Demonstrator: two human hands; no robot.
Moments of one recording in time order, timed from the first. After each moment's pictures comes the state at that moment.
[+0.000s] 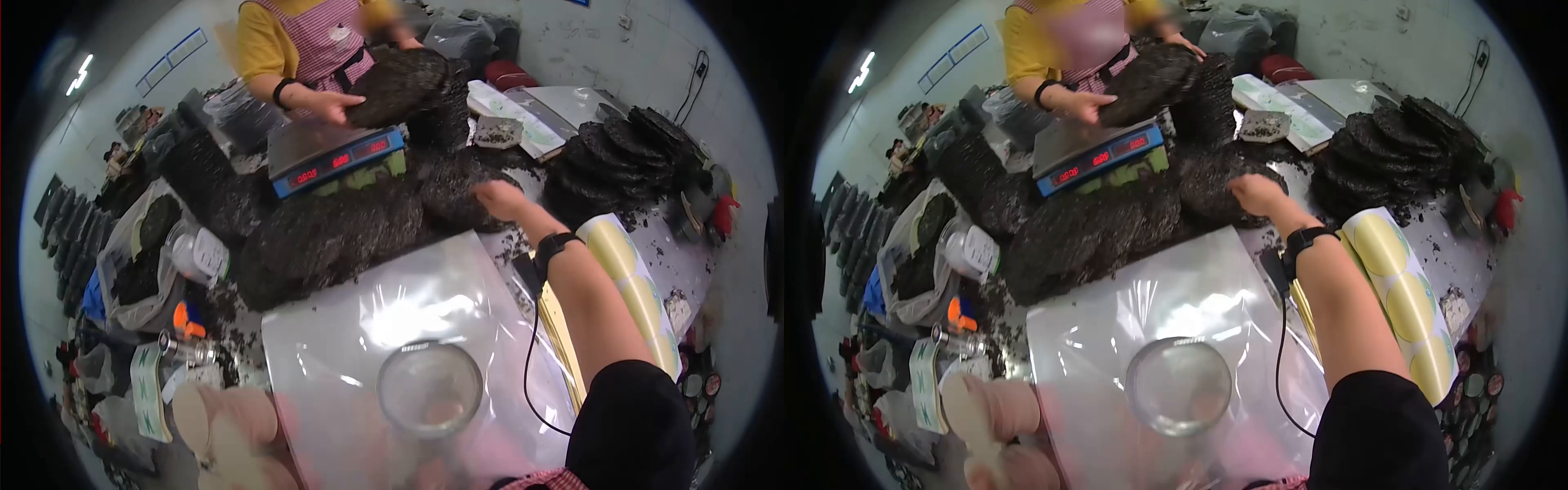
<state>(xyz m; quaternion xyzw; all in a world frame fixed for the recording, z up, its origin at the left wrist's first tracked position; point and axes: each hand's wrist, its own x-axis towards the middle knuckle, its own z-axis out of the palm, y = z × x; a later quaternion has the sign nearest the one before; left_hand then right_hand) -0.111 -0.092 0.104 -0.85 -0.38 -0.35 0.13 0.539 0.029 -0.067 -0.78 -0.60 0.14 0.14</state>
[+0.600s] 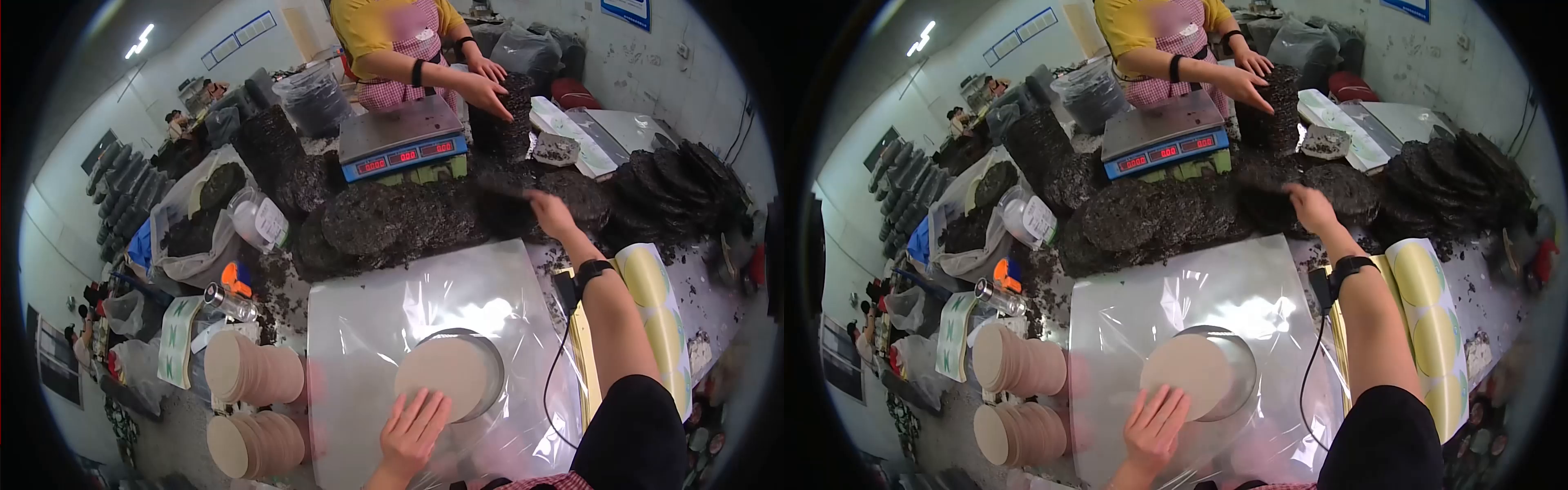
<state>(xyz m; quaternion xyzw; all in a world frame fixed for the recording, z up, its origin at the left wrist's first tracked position) 0.004 -0.106 -0.019 -0.92 -0.25 -0.28 -0.05 0.522 0.019 -0.074 -0.76 -0.55 -0.02 0.34</state>
